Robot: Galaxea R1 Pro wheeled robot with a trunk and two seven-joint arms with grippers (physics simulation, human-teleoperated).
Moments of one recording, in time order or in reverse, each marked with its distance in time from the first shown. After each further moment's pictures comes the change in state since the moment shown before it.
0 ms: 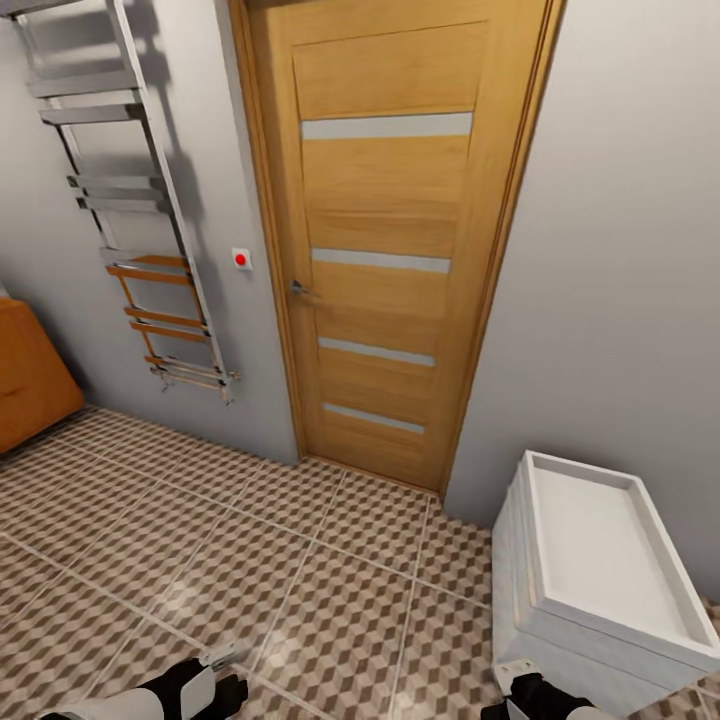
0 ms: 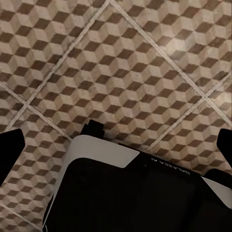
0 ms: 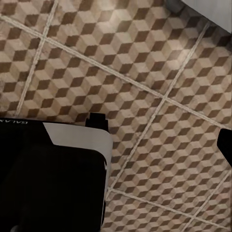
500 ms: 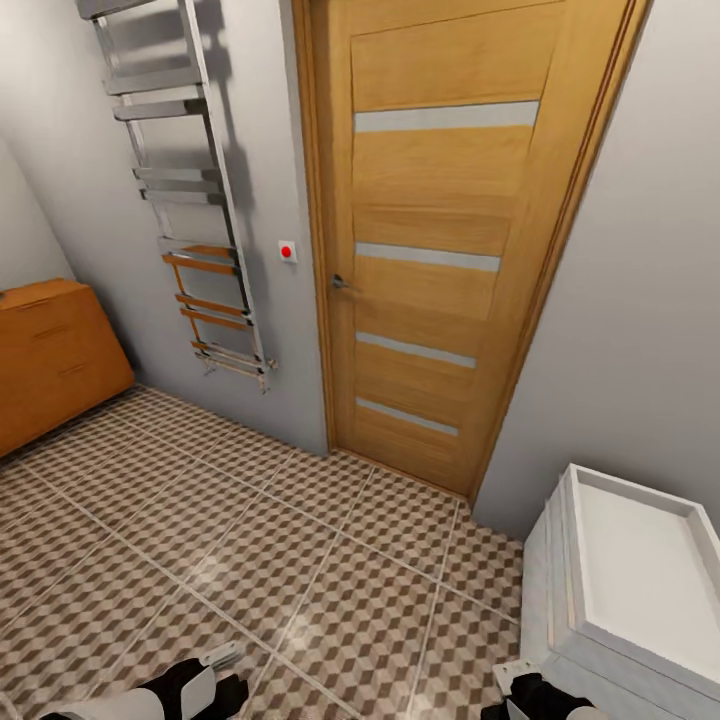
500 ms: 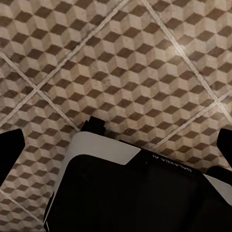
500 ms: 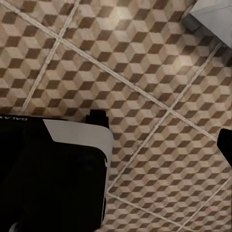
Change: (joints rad) left arm 0.000 -0.001 0.000 0.001 0.000 0.000 0.000; right arm 0.000 0.000 0.000 0.000 0.000 0.000 0.000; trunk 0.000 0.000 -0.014
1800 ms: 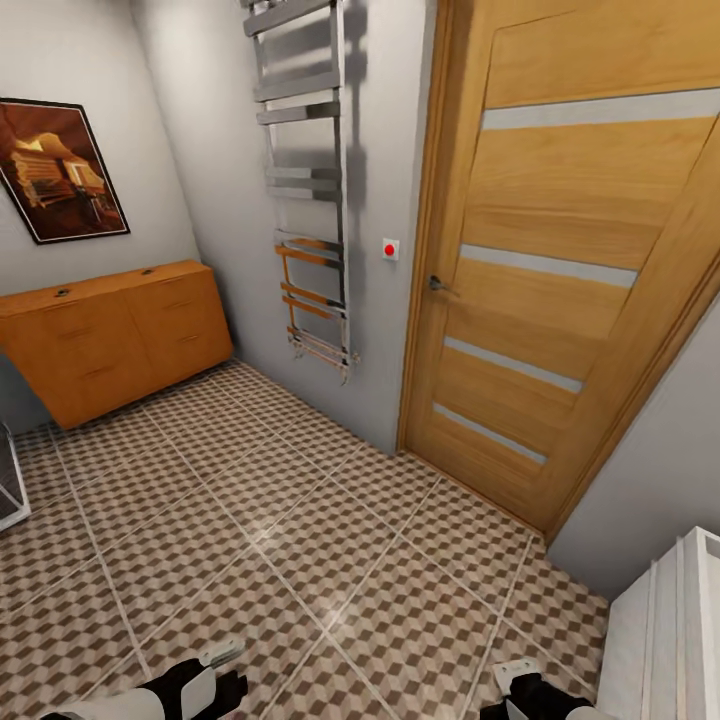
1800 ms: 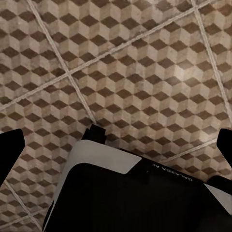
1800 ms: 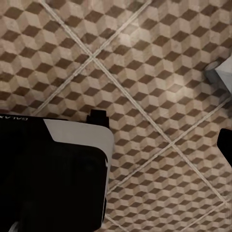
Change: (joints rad) left arm 0.000 0.000 0.001 0.001 0.001 -0.042 0.006; right arm 0.000 0.002 0.000 0.000 0.001 -0.002 0.000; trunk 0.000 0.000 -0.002
